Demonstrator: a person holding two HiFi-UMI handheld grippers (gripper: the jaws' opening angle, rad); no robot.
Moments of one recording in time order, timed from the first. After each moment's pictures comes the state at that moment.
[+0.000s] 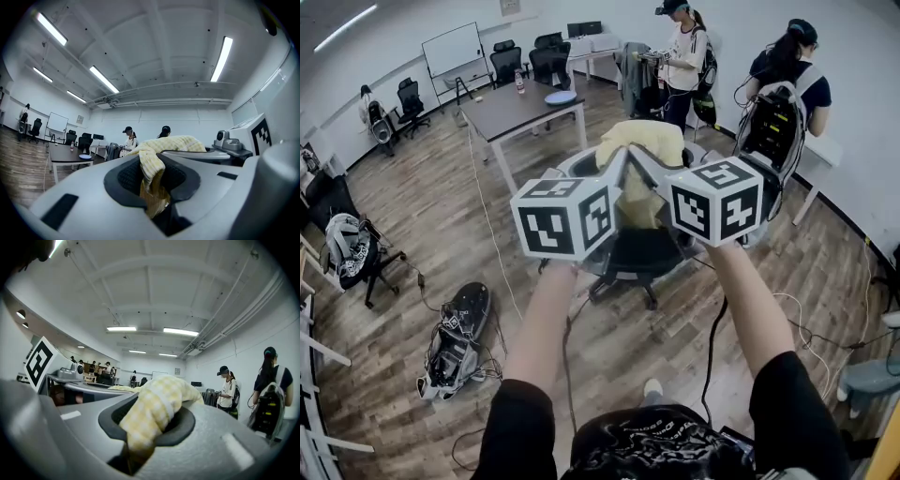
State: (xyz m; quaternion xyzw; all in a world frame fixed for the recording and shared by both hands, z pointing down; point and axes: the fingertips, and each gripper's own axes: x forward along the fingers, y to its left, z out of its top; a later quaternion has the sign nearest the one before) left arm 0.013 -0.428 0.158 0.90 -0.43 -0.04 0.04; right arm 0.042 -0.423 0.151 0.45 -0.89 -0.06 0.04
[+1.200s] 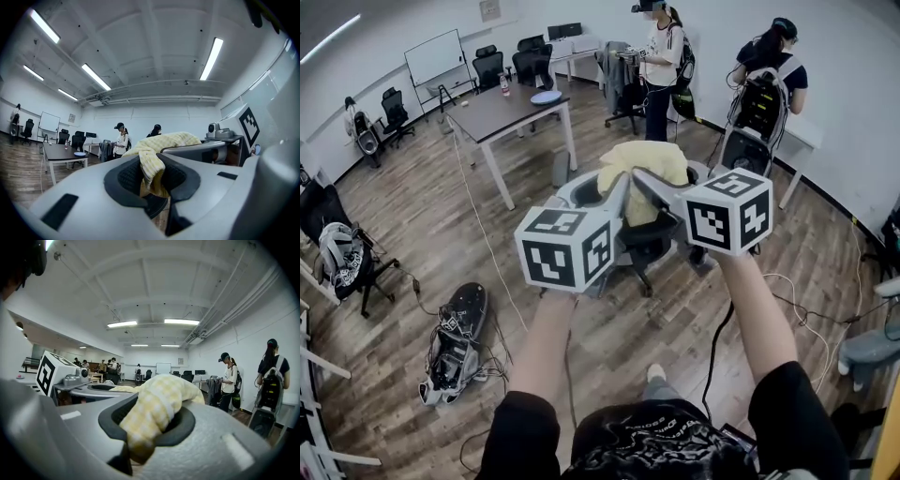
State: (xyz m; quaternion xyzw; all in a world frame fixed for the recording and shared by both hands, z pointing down) left arm -0.001 -0.336 0.199 0.92 -0.38 -0.02 0.03; right arm 0.027 -0.330 0.190 0.43 -0.90 0.01 0.06
